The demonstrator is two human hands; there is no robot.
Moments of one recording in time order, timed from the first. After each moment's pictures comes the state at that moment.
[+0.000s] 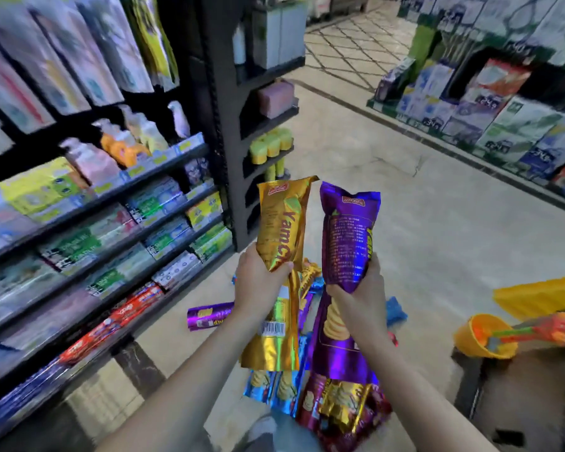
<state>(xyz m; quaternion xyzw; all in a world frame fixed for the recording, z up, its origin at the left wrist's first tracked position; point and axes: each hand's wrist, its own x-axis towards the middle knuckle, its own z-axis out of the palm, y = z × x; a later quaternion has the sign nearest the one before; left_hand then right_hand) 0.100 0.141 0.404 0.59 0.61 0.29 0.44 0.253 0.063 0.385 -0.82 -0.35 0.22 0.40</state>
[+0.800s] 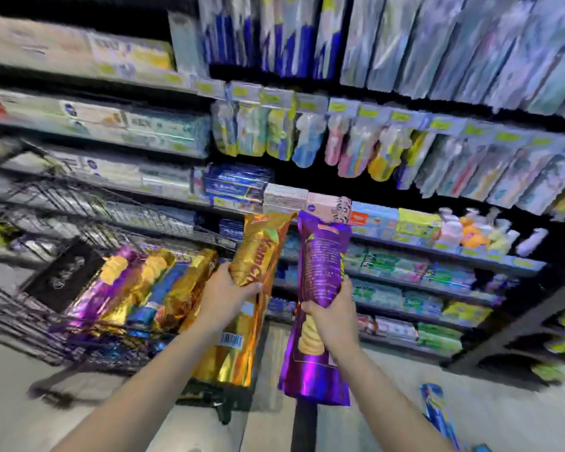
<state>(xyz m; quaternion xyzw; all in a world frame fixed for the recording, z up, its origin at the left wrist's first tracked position) -0.408 -0.145 0.474 0.22 0.84 0.44 0.22 -0.251 -0.032 0.442 -0.49 -0.71 0.43 0.26</state>
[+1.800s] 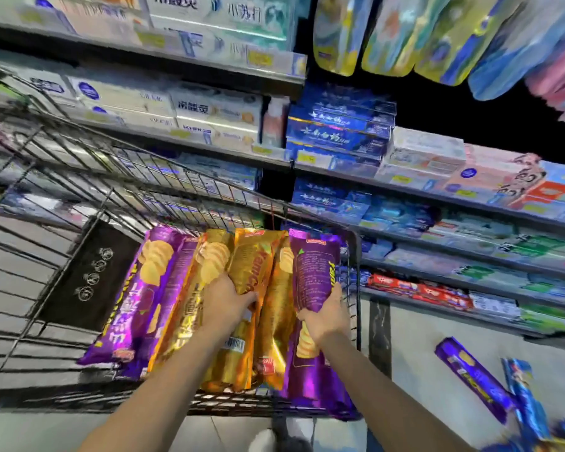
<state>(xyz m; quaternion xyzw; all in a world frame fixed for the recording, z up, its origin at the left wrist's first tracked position) -0.756 -0.171 0.257 0.15 0.91 0.27 0.28 -0.610 -0.068 0.242 -0.61 -0.67 0.42 -0.02</state>
